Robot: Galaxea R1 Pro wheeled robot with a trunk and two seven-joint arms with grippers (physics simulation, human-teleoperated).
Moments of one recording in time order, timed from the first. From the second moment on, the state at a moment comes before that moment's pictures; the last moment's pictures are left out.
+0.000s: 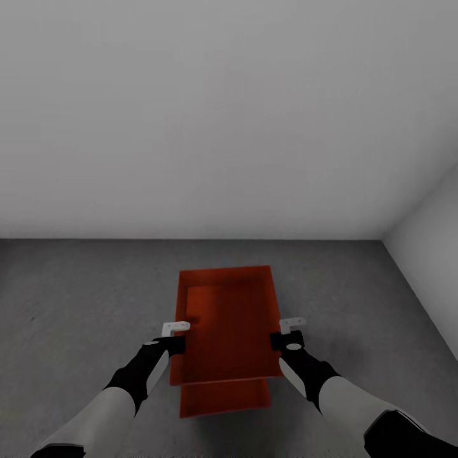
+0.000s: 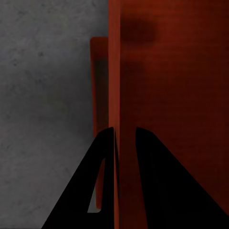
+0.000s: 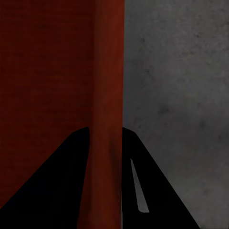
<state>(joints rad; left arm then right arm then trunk) -0.70 -0.09 0.00 -0.49 0.06 0.29 0.08 -0.80 0.06 0.57 -0.30 -0.40 0.05 -0.32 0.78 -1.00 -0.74</state>
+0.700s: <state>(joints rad) -0.70 -0.09 0.00 -0.49 0.06 0.29 0.08 -0.80 0.06 0.57 -0.30 -0.40 0.05 -0.32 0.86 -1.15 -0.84</state>
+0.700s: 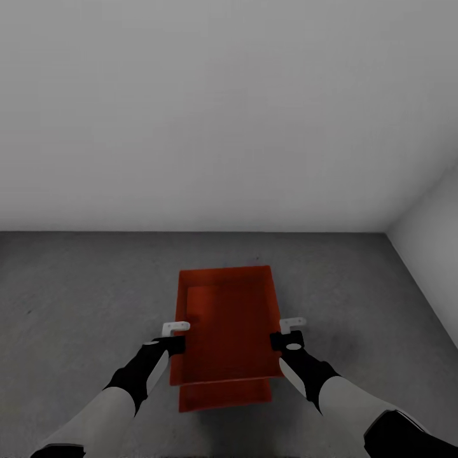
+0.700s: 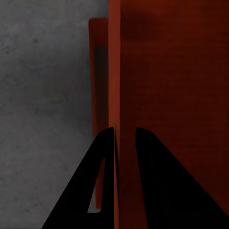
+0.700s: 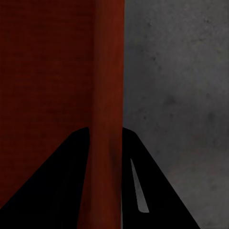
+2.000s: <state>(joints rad) -0.70 -0.09 0.00 -0.49 0.06 0.29 0.08 -0.80 0.06 0.57 -0.30 -0.40 0.05 -0.32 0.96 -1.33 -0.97</state>
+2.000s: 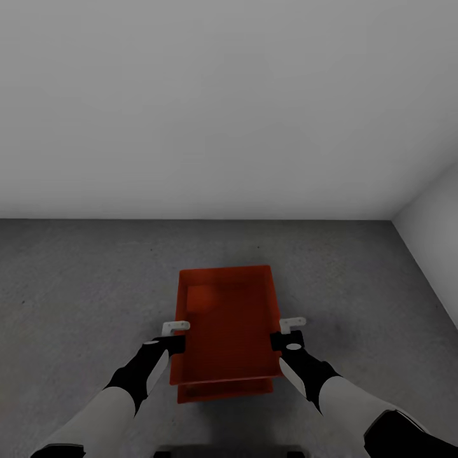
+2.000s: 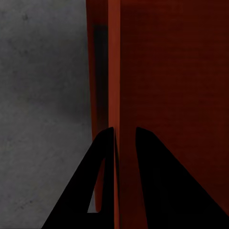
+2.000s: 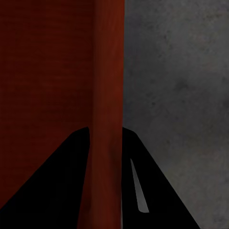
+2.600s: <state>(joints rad) -0.70 -0.09 0.00 -0.49 0.06 0.29 0.08 -0.80 0.06 0.57 -0.30 -0.39 0.05 -0.32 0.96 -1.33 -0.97</state>
